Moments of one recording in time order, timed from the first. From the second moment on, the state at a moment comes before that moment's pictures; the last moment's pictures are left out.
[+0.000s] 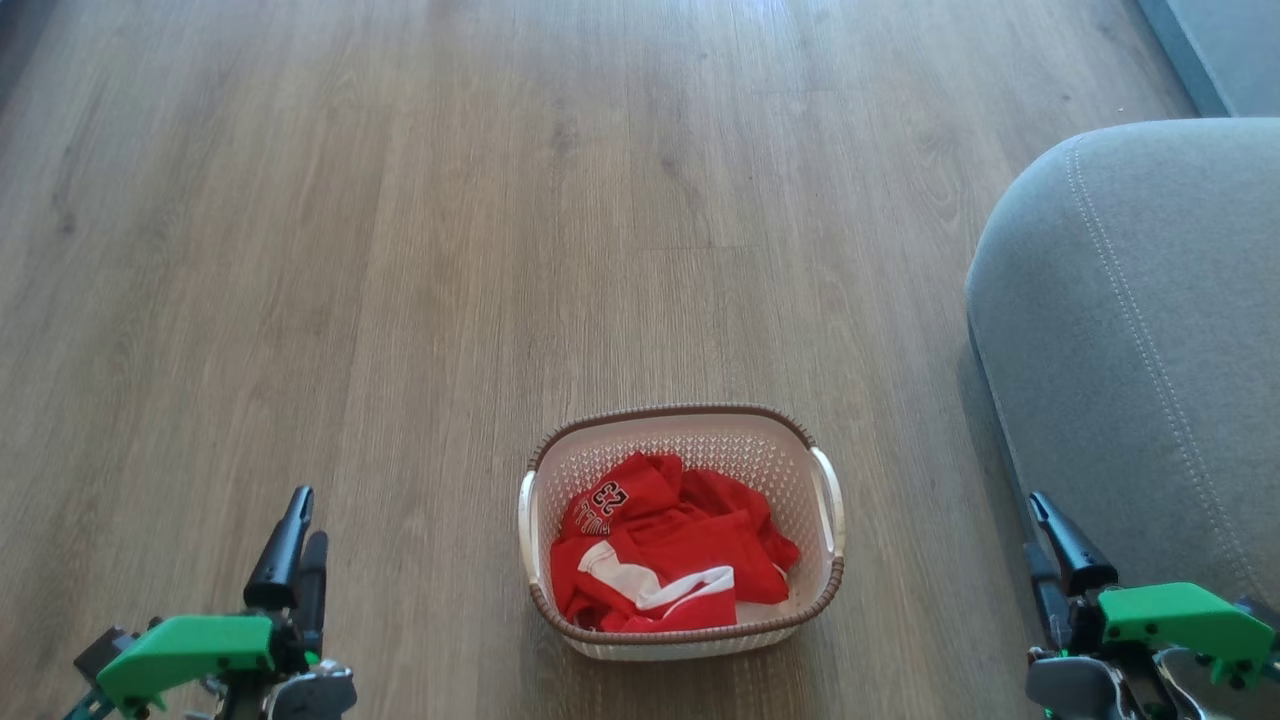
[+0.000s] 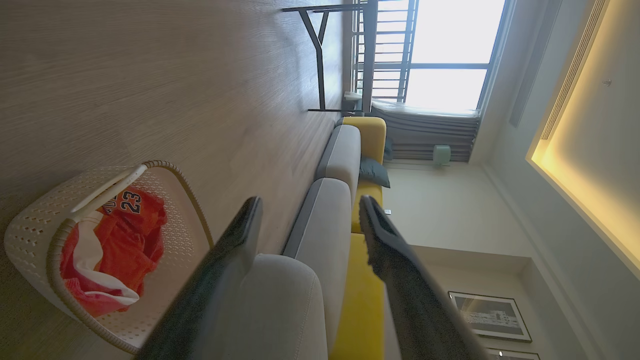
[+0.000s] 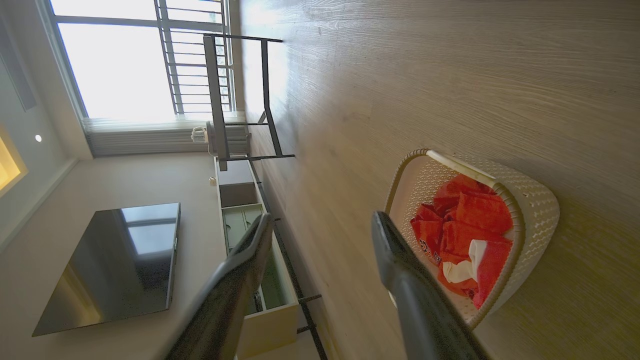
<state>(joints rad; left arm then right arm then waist) 0.01 0.04 0.04 0.32 -1.60 -0.12 0.07 -0.01 -0.03 -0.11 0.32 1.56 0.12 0.07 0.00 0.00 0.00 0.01</state>
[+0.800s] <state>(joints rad) 0.01 0.04 0.04 0.30 -1.27 -0.11 0.00 -0.01 -0.04 -0.03 0.26 1.11 0.12 0.00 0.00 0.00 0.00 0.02</state>
